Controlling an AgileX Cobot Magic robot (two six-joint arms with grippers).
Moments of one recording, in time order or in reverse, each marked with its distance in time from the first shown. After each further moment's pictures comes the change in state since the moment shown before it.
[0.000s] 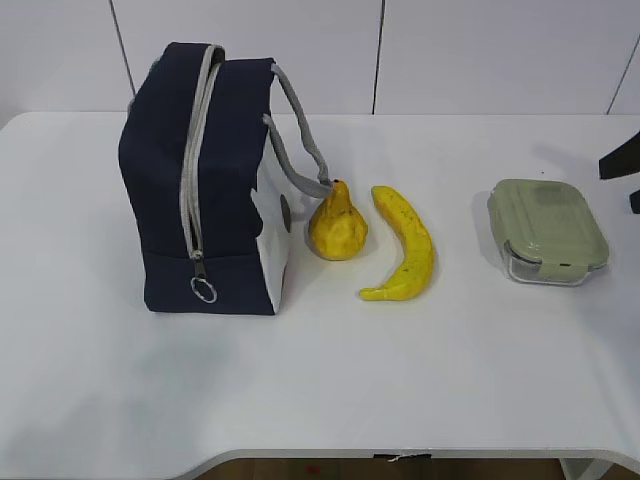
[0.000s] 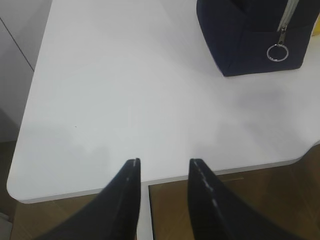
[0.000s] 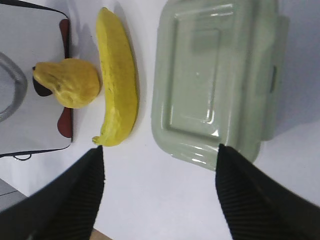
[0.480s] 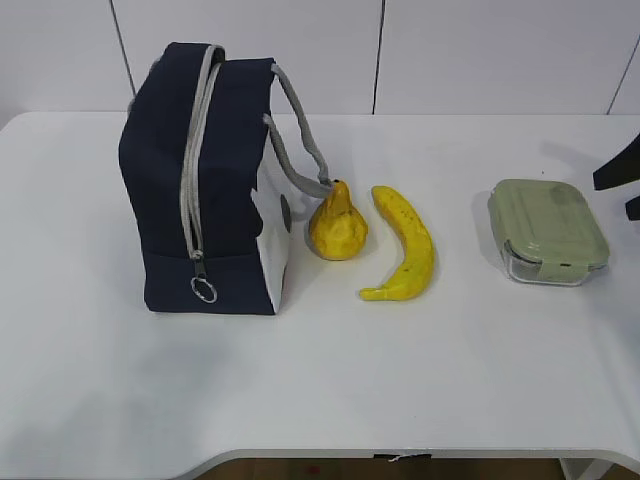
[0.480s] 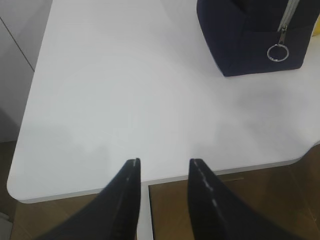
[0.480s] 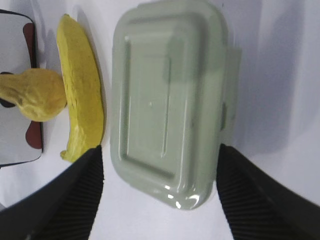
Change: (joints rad) left arm 0.000 0.000 0.000 0.000 0.000 0.000; right arm 0.000 0.152 -0.125 -0.060 0.000 0.015
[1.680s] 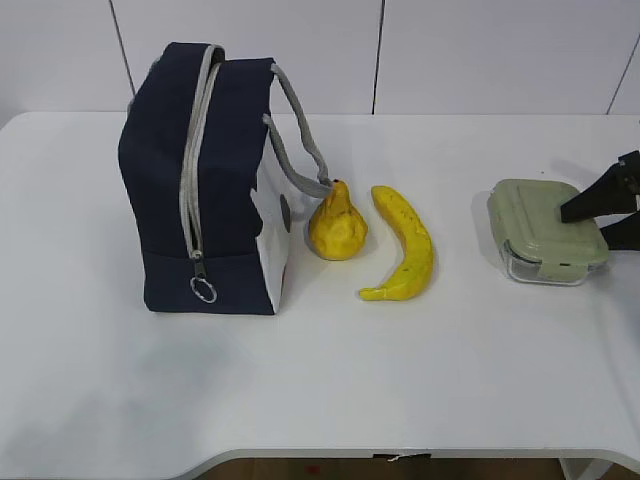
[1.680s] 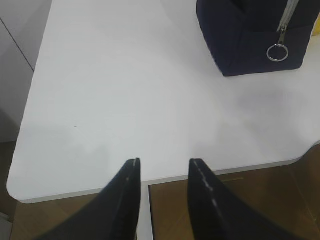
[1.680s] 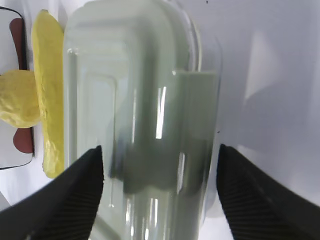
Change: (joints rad) left arm 0.000 0.000 0.000 0.000 0.000 0.000; right arm 0.000 0.206 -0.037 0.116 -0.012 -0.159
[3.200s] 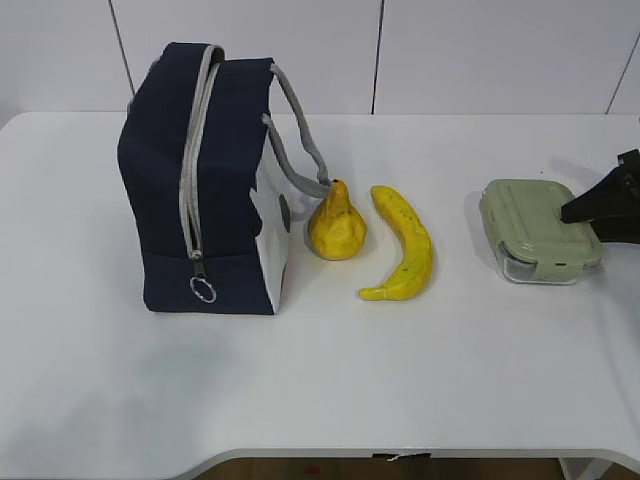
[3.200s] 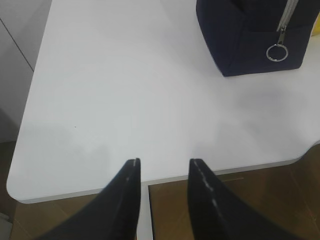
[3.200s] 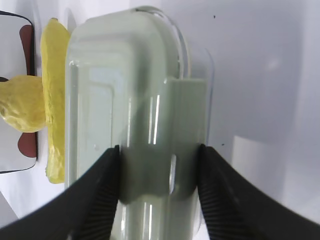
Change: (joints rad) left arm 0.000 0.000 0.000 0.000 0.000 0.000; right arm -0.002 0.010 0.000 0.039 -0.006 -0.043
